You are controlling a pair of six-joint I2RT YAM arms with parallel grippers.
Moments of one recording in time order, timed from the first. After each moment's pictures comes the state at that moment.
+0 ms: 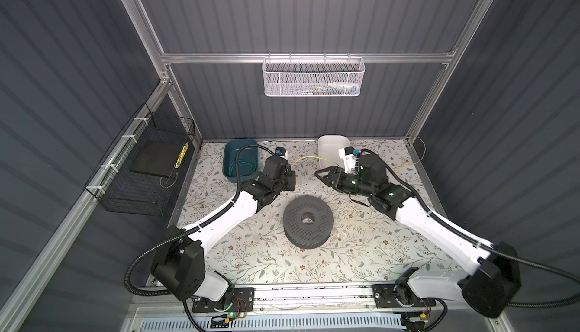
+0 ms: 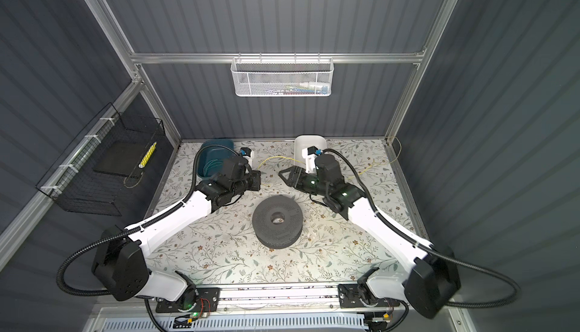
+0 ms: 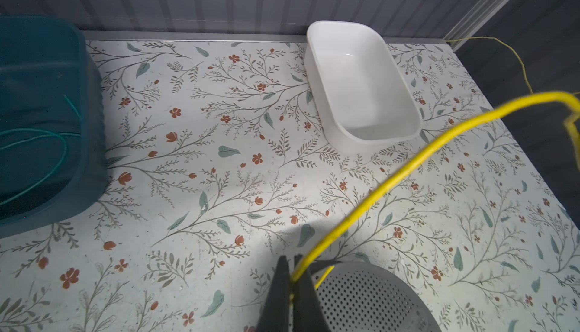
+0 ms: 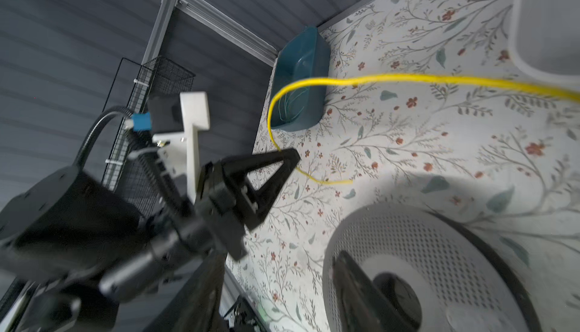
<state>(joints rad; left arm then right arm) -0.64 1.47 1.13 -0.28 -0.11 -0.36 0.60 1.35 1.07 -0.10 -0.33 0.87</state>
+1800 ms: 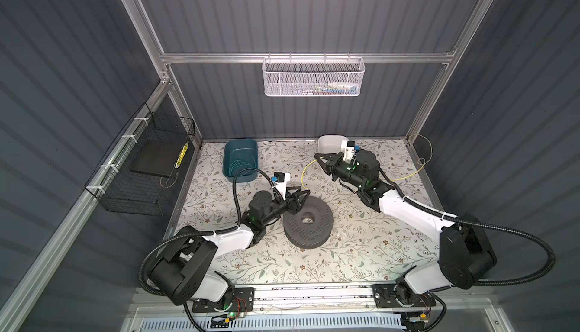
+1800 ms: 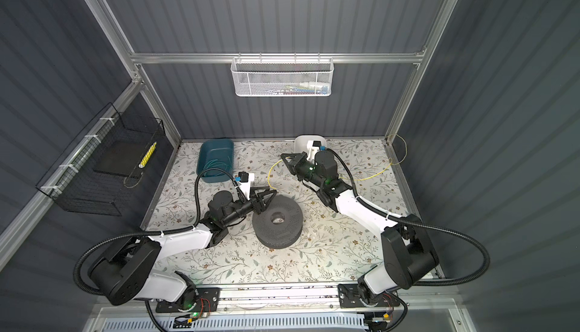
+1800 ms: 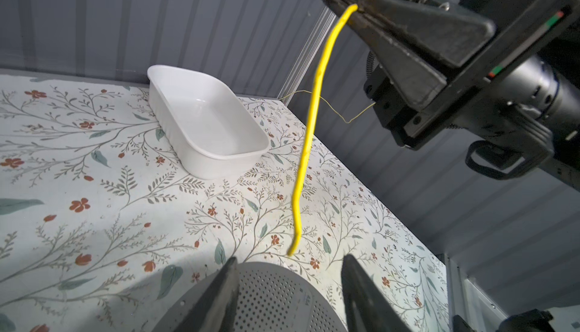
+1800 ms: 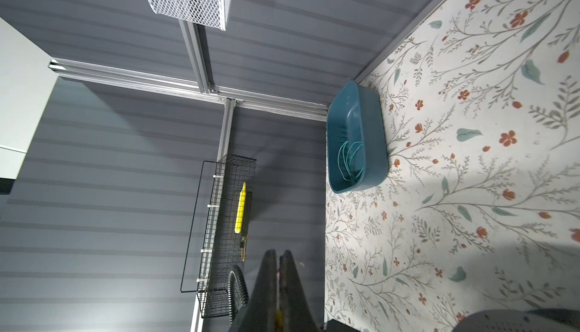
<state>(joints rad) -0.64 1.45 0.52 0.86 0.31 -0.49 0.52 1.49 0.99 0.44 -0.34 1.33</state>
